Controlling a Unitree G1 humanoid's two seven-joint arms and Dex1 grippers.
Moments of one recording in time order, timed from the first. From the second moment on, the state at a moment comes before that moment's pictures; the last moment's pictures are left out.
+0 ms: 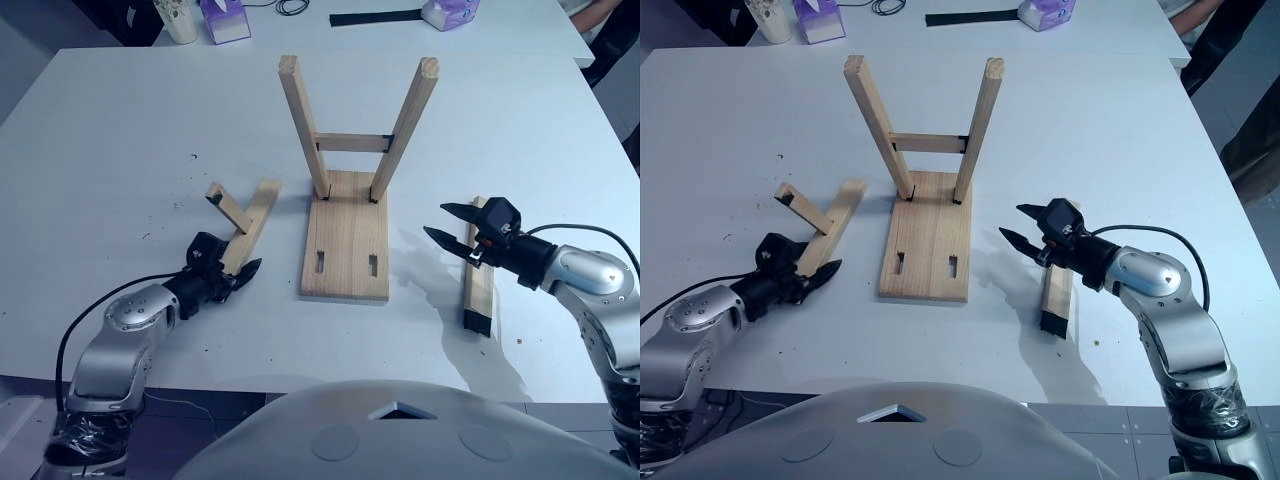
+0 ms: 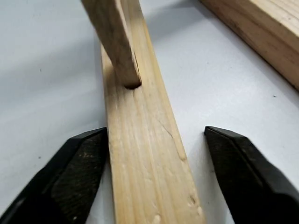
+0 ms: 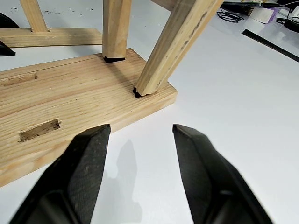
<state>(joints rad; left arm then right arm) 0.34 0.61 0.09 -0.38 -0.30 0.55 -0.54 0.17 -0.68 -0.02 -0.53 0.30 0.47 0.71</state>
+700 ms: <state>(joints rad) 0.05 0.52 0.45 -0.28 -0.85 0.54 -0.61 0.08 -0.69 -0.04 -0.48 0.34 0.47 0.75</state>
